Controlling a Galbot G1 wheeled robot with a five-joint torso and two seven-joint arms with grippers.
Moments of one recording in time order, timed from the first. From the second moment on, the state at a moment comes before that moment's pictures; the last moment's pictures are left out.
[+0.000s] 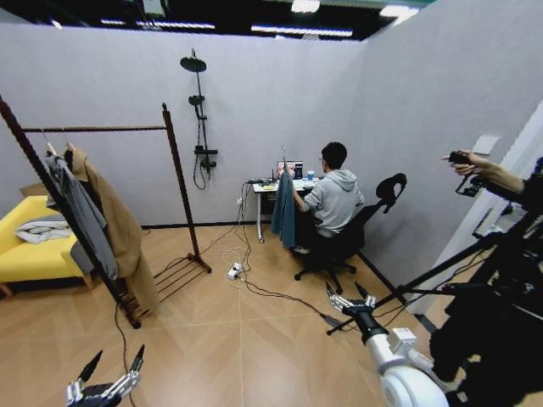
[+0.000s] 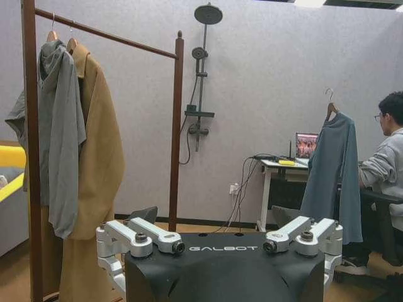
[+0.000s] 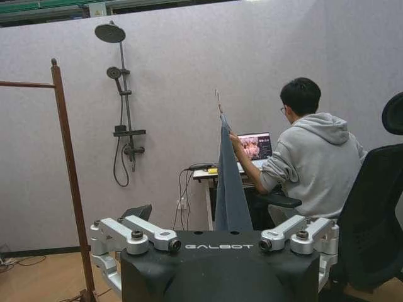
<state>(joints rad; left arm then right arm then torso) 1.94 -1.35 -0.90 -2.27 -0.51 -0.14 0.13 -1.40 1.35 0.73 2.20 0.39 -0.25 -0.07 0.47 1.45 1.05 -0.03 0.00</state>
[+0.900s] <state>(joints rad) 1.94 -1.35 -0.90 -2.27 -0.51 -0.14 0.14 -1.39 1.31 0.75 2.25 0.33 -0.30 -0.07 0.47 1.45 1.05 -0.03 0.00</state>
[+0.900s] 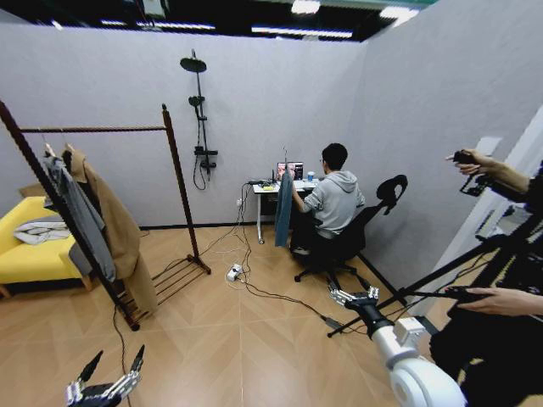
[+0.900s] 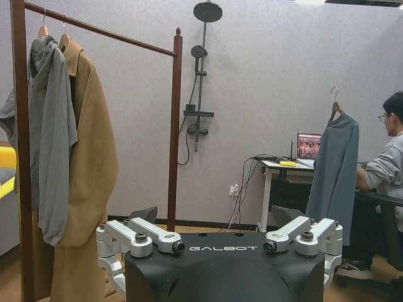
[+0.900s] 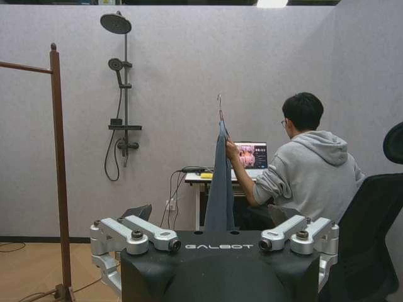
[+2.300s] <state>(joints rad) 1.94 -1.35 -0.90 -2.27 -0.51 -0.14 0.14 -1.41 1.32 0.77 2.25 0.29 -0.30 -0.10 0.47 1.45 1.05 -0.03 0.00</state>
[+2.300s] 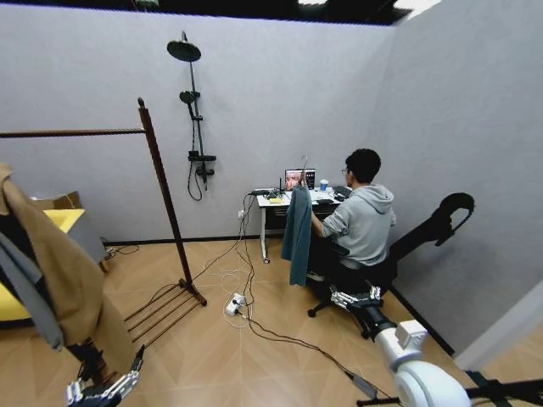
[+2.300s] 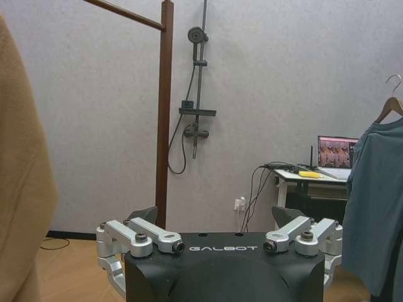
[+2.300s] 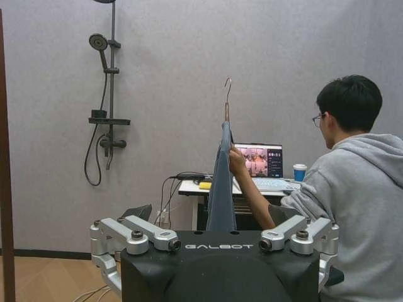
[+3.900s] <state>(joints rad) 1.94 -1.35 -0.90 -2.27 -0.51 -0.14 0.13 -1.21 1.20 0.75 2.31 0.44 -0.42 0.18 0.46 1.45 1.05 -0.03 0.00</state>
